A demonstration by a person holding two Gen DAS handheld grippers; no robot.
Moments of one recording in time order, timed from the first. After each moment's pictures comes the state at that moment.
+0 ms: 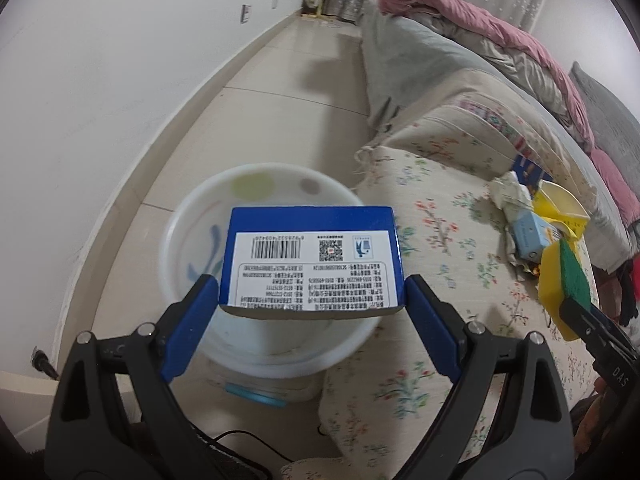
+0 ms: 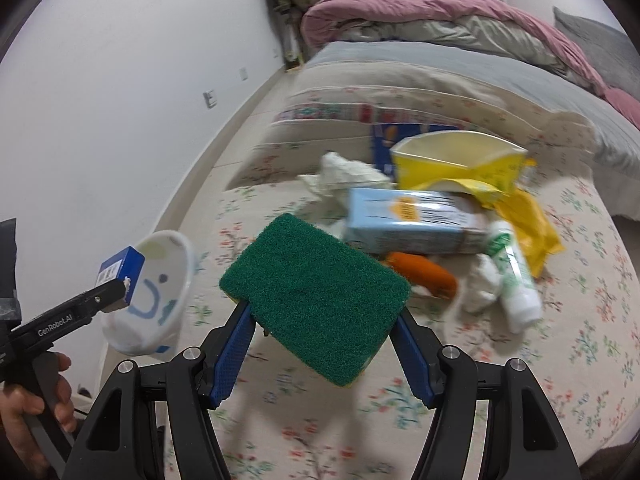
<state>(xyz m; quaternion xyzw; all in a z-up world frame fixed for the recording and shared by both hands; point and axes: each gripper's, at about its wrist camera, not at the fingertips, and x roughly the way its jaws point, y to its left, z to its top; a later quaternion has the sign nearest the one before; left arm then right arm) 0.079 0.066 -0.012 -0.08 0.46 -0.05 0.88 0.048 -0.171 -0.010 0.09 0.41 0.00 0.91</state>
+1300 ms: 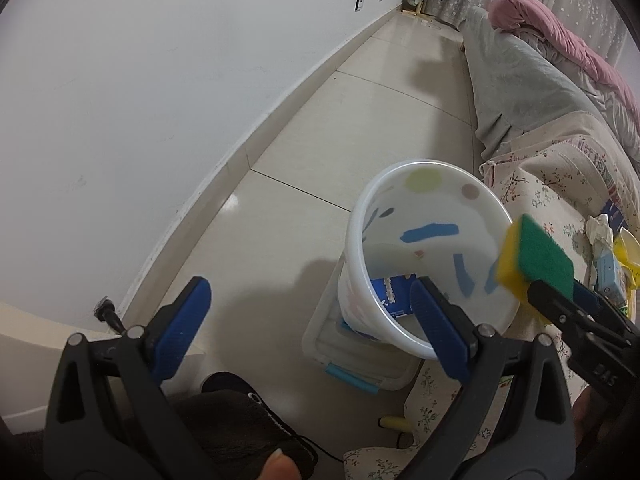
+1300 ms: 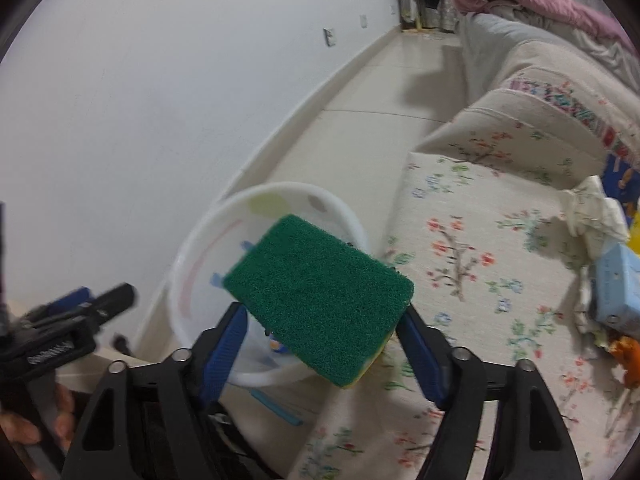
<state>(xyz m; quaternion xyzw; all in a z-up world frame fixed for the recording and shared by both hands) 0.062 0.158 -0.018 -0.10 0.49 0.11 0.86 0.134 -0.029 -0.049 0.04 0.47 0.19 0.86</state>
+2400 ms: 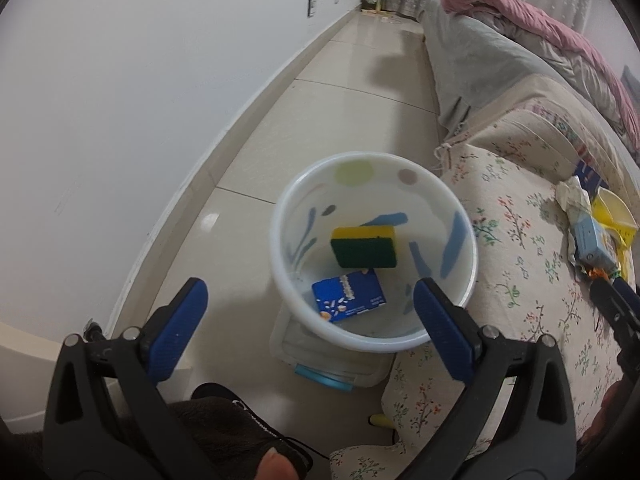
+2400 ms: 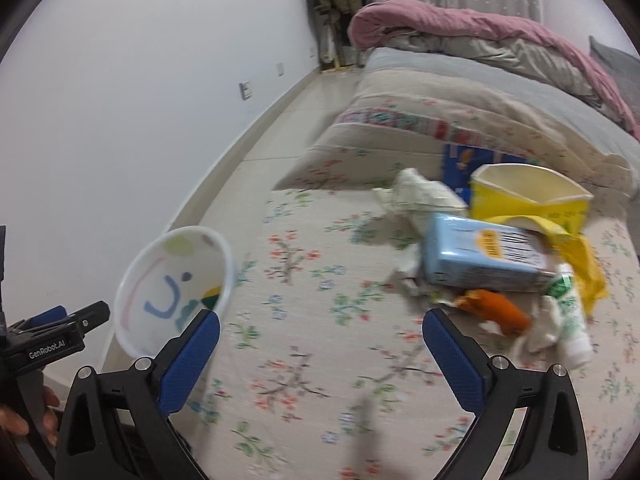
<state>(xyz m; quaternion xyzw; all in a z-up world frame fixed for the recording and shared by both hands) 0.062 0.102 -0.009 -0.05 0.48 0.06 0.87 0.073 -0.130 -0.010 0.05 0.40 0.03 0.91</state>
